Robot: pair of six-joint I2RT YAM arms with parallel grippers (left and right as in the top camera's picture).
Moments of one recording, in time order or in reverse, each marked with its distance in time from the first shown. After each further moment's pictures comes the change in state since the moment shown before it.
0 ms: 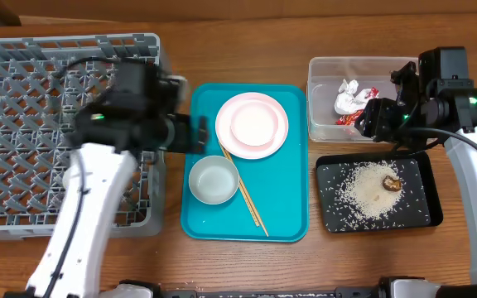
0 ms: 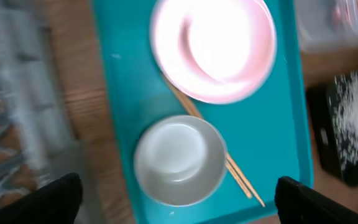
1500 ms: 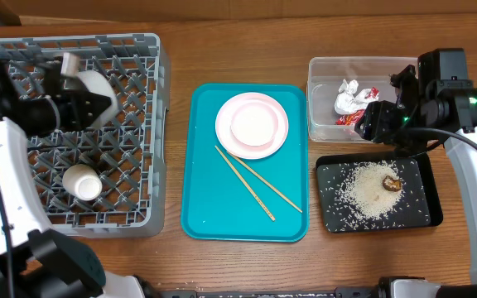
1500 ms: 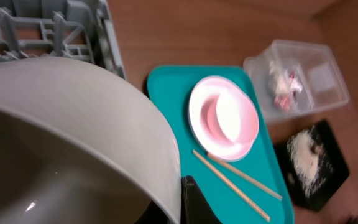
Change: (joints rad) left arm 0.737 0.207 0.169 -0.021 0.694 0.539; right arm 0.000 0.000 0.000 -0.032 0.002 0.000
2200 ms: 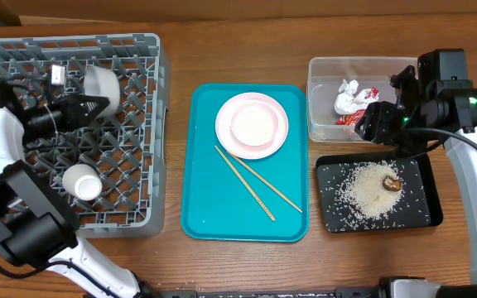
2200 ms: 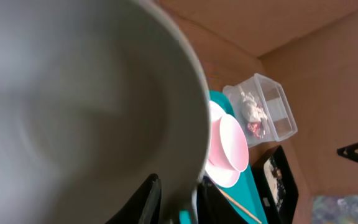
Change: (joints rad) left arm 0.101 0.361 0.000 0.119 0.275 0.067; right arm 0.000 0.000 0.000 -0.005 0.000 0.000
